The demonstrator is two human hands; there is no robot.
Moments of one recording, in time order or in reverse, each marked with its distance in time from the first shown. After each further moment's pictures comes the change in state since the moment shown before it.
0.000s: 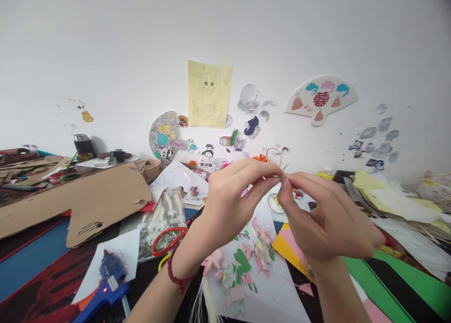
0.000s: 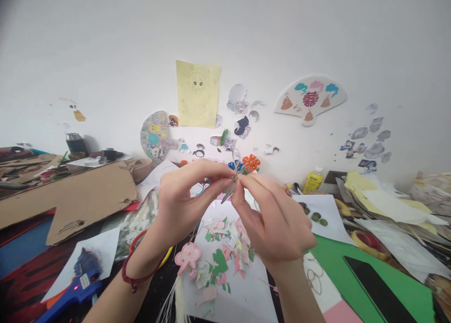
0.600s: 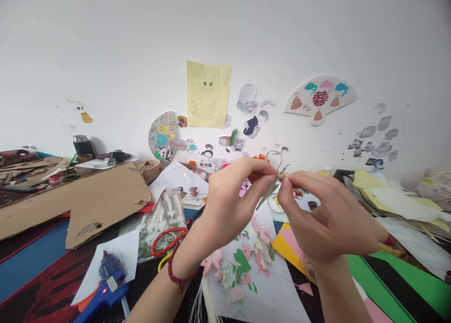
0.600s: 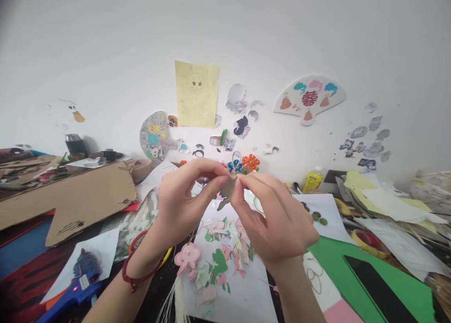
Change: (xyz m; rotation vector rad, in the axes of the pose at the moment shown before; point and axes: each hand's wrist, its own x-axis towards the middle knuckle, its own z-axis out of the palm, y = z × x) left_hand -0.004 -0.001 0.004 -0.079 0.028 -0.096; right_hand 0.005 -0.005 -0.005 0.099 -0.086 0.118
